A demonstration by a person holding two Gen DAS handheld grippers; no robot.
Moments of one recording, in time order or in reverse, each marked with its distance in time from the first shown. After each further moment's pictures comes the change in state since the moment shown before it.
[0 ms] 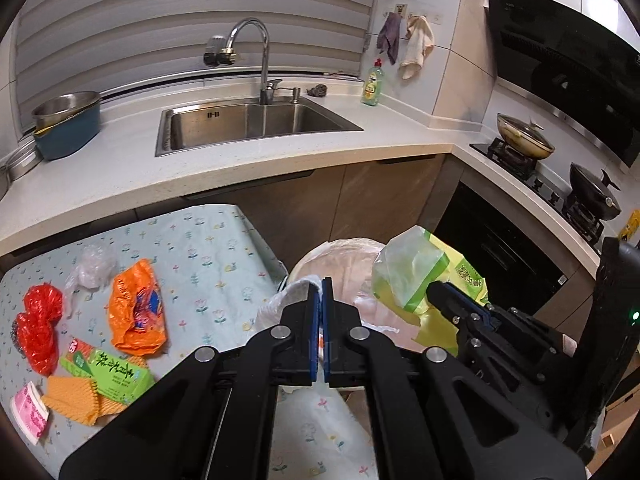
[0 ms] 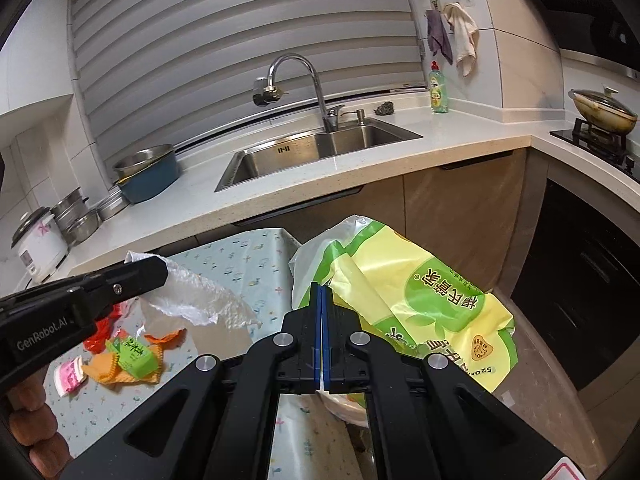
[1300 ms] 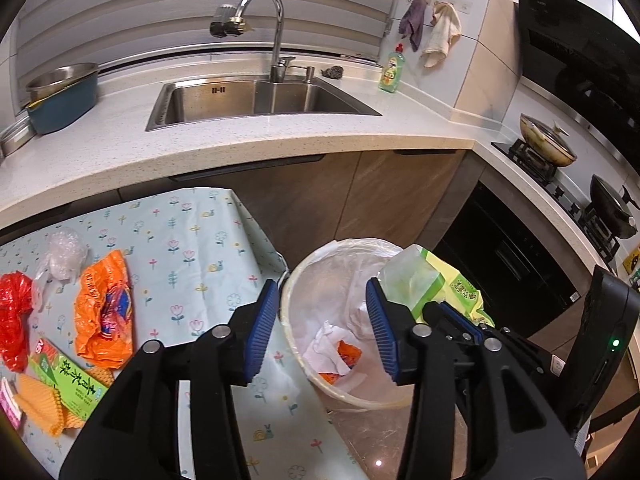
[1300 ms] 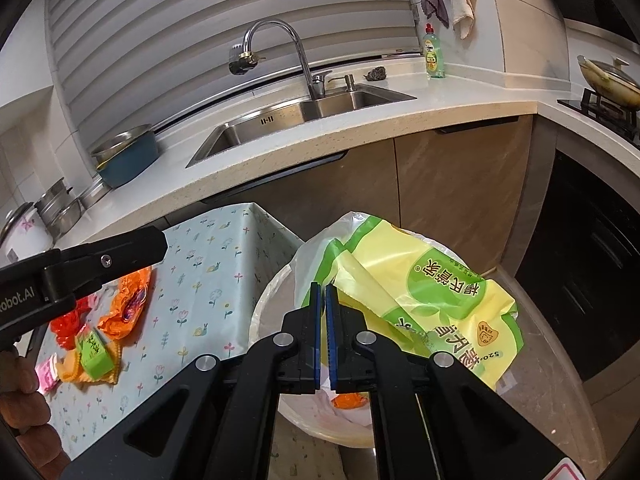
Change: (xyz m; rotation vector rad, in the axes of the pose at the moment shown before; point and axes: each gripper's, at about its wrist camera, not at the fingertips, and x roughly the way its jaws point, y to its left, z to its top) left arm 0.065 0.013 0.007 -0.082 0.046 0.043; right arm 0.071 -0.025 -0.004 0.007 0.092 0.013
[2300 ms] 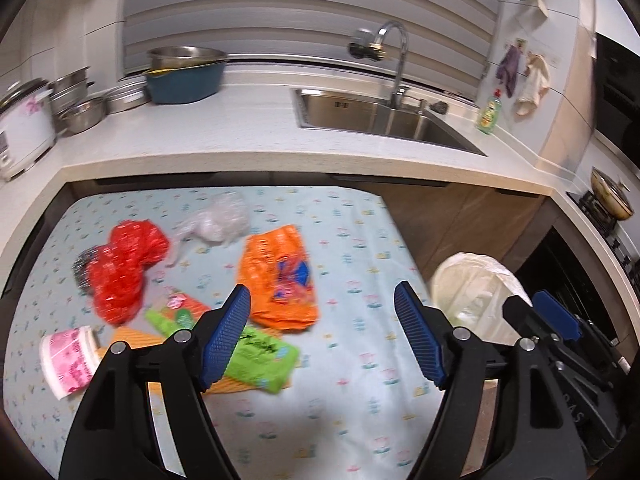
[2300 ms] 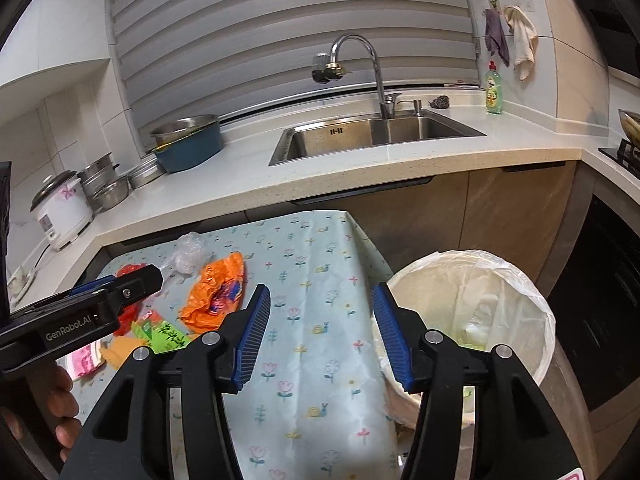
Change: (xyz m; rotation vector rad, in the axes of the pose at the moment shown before) left arm -0.089 0.140 -0.046 -0.189 -0.081 0.257; right arm -0.040 0.131 -0.013 -0.143 -0.037 0.117
